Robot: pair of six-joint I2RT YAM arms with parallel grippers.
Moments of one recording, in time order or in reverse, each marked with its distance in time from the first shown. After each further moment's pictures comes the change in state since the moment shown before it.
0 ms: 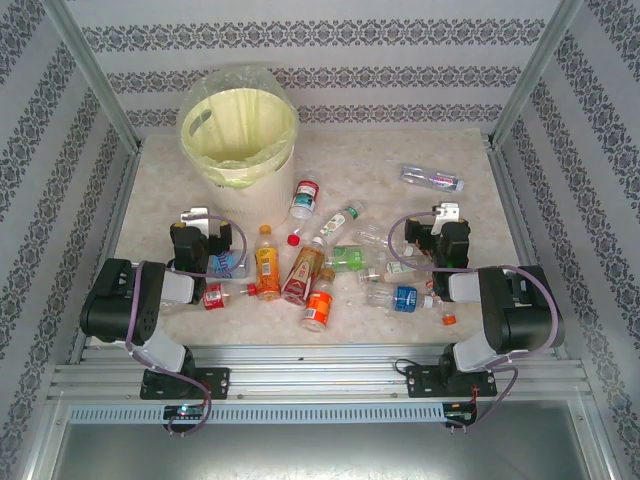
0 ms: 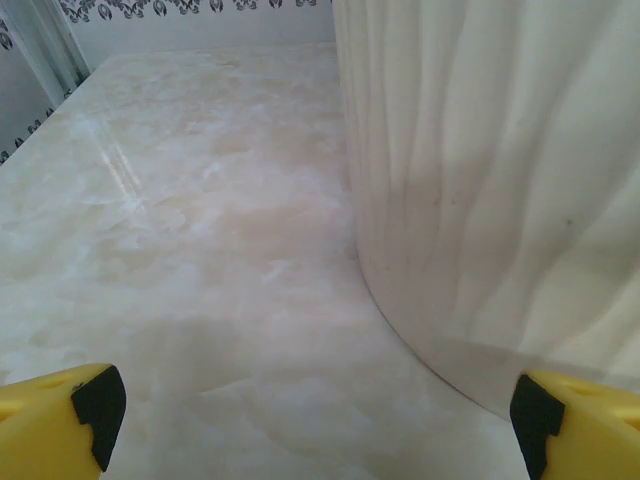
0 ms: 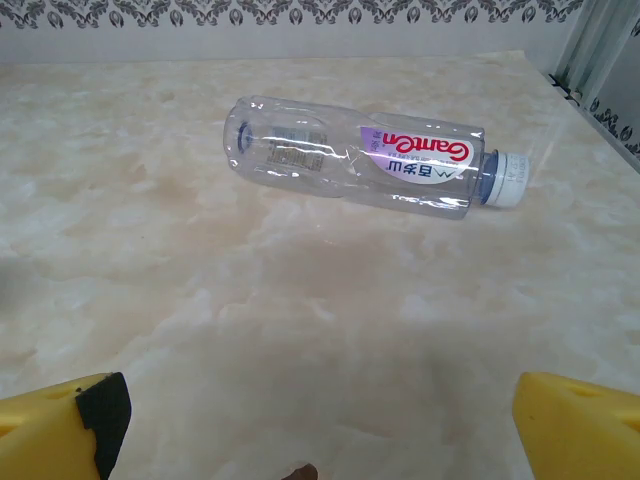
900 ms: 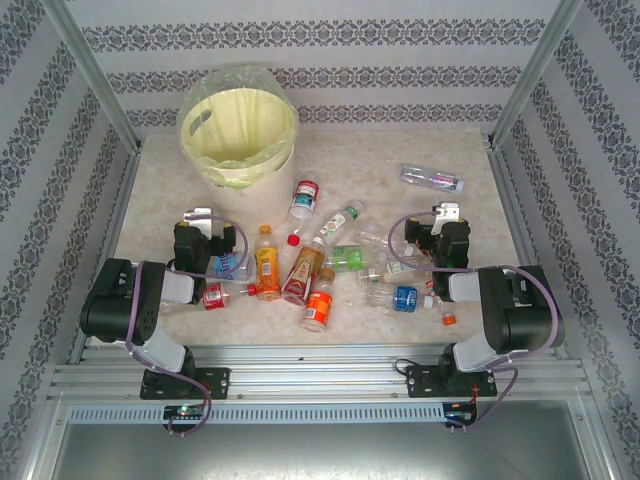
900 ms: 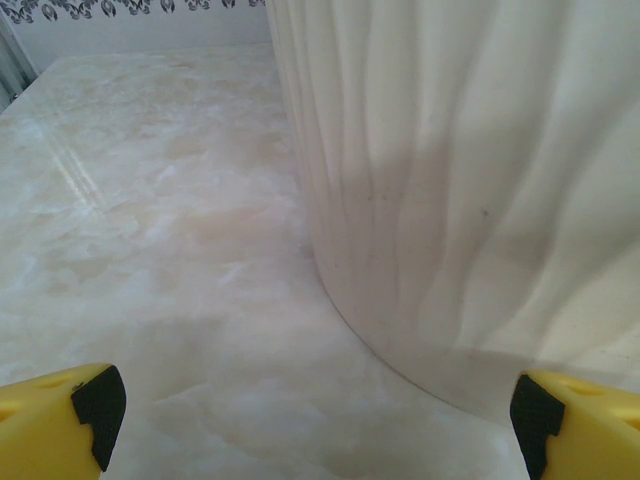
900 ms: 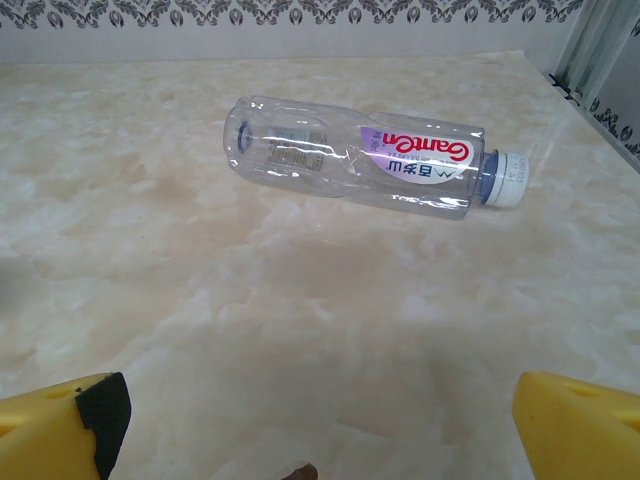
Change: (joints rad) left arm 0.000 0.000 0.000 0.000 0.083 0.009; right arm 0.000 0.000 0.000 0.000 0.000 0.000
